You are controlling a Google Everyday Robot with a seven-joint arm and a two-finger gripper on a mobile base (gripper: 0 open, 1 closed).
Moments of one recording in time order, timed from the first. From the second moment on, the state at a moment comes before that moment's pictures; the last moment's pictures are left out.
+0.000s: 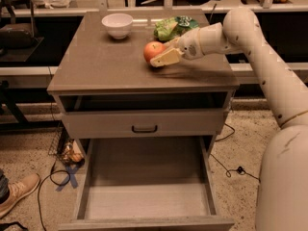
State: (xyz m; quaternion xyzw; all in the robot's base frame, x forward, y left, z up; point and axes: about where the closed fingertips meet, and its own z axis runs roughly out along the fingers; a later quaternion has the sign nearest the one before) arm 0.755 -0.034 0.851 -0.48 0.70 0.31 0.44
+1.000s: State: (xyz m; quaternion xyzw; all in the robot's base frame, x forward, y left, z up) arm 0.764 -0.031 0.833 -0.47 0.70 0.32 0.42
